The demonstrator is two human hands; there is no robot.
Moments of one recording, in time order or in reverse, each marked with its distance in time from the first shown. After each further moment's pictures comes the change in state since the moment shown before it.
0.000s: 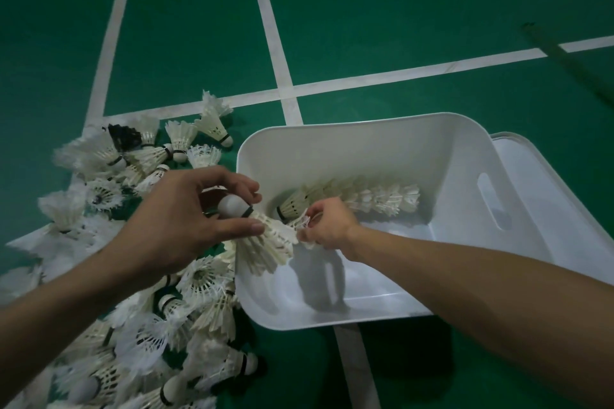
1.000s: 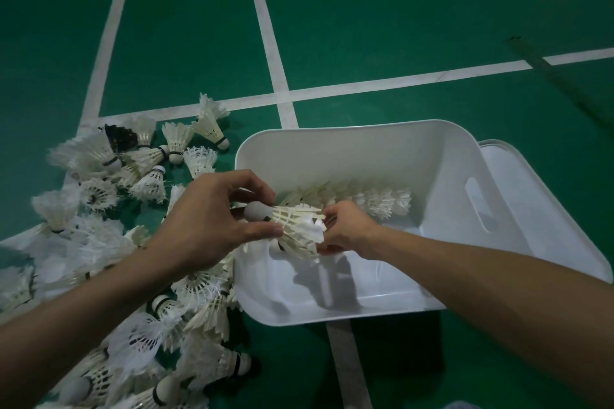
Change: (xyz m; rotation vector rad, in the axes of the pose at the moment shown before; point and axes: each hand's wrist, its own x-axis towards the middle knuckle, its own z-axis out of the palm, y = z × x) left_hand 0.007 0.000 0.019 0.150 -0.012 0.021; right_hand -0.008 0.012 -0.028 0.202 -0.123 0.114
